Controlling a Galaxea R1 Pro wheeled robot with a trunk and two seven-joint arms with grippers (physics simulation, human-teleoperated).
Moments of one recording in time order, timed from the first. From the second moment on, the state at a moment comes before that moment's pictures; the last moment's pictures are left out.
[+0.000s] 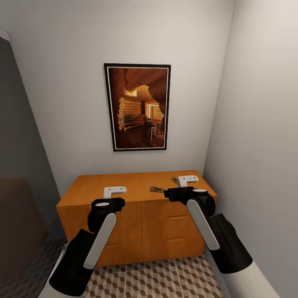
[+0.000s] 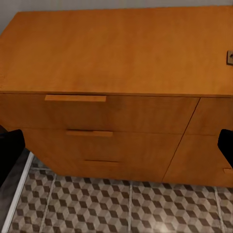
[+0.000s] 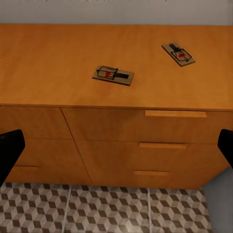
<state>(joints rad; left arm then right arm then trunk) -0.49 -0.09 -0.34 -1.58 0.47 0.94 0.85 -0.61 0.02 0.36 -1.57 -0.51 1.03 -0.50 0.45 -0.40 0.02</state>
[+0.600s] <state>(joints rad) -0.49 -0.09 -0.34 -1.58 0.47 0.94 0.85 -0.61 0.02 0.35 -1.56 -0.51 1.03 -0.51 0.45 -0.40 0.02</state>
